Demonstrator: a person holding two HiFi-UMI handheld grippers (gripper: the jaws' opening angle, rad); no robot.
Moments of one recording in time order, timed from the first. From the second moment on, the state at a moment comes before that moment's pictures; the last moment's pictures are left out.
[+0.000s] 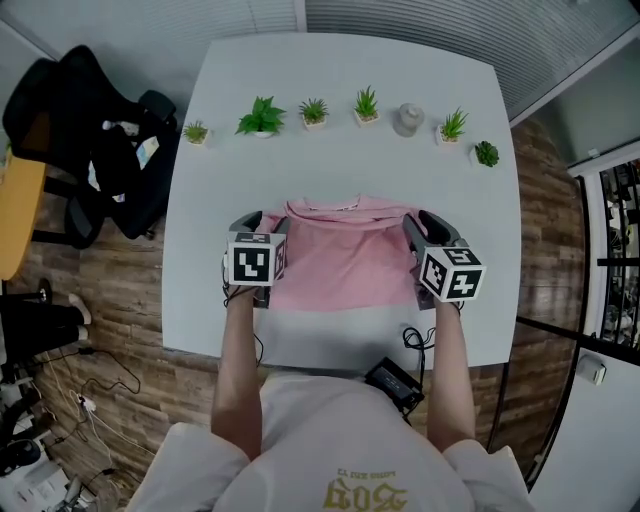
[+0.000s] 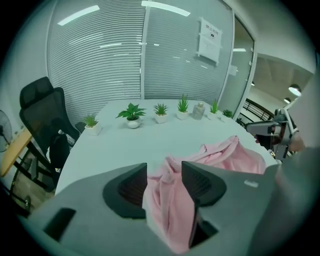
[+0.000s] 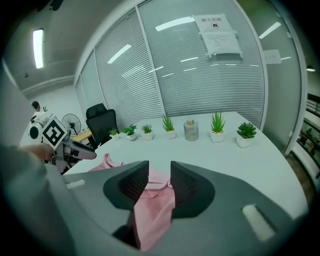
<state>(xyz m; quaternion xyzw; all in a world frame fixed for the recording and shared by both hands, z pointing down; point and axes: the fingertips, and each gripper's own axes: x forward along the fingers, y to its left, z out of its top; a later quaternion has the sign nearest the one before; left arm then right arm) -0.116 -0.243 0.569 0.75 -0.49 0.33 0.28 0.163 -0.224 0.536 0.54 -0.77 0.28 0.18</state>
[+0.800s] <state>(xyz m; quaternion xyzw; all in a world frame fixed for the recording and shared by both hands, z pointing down) -0.091 -0.122 0.498 0.78 -0.50 0.27 0.25 0.139 -0.102 0.473 0.52 -0.81 0.23 0.12</state>
